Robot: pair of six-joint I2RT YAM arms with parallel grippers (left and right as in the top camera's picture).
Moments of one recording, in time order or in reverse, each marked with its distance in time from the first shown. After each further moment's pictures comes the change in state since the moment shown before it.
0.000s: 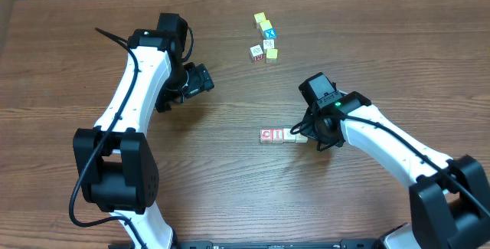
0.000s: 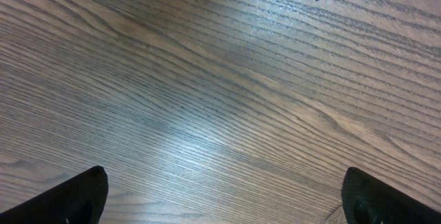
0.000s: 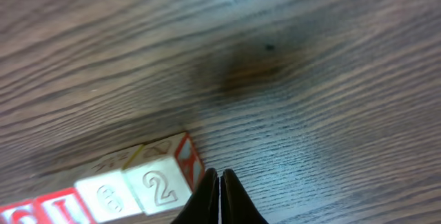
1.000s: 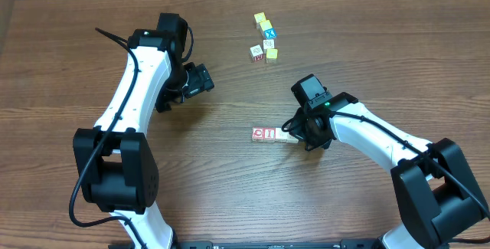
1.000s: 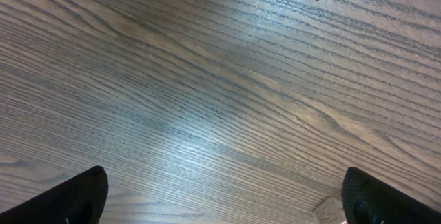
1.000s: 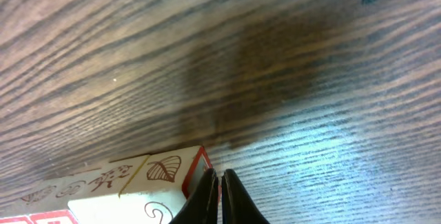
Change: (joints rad) left arm 0.000 0.000 0.000 0.000 0.000 0.000; right arm 0.020 0.092 0.000 0.108 -0.134 0.091
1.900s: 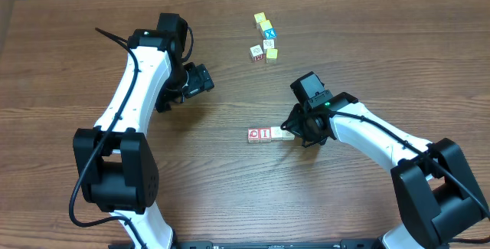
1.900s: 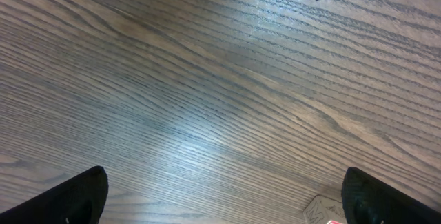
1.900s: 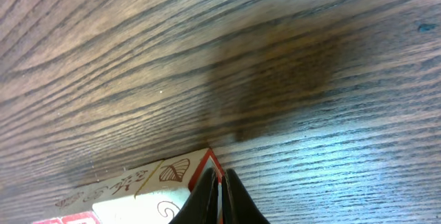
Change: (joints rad) left arm 0.000 0.000 0.000 0.000 0.000 0.000; right arm 0.000 0.000 0.000 0.068 -0.026 -0.015
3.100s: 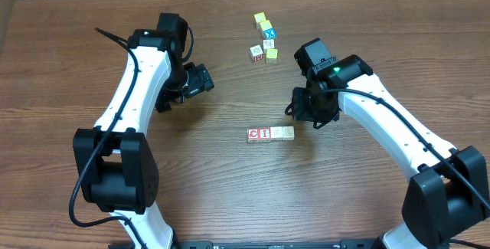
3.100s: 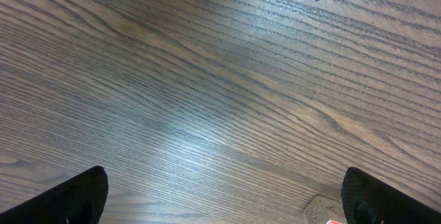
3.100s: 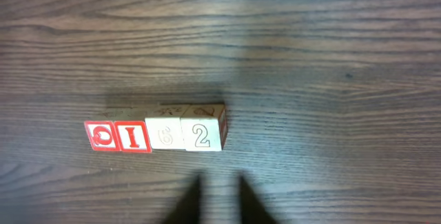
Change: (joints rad) left arm 0.000 0.000 0.000 0.000 0.000 0.000; right arm -0.040 -0.001 0.363 -0.454 -0.020 -0.403
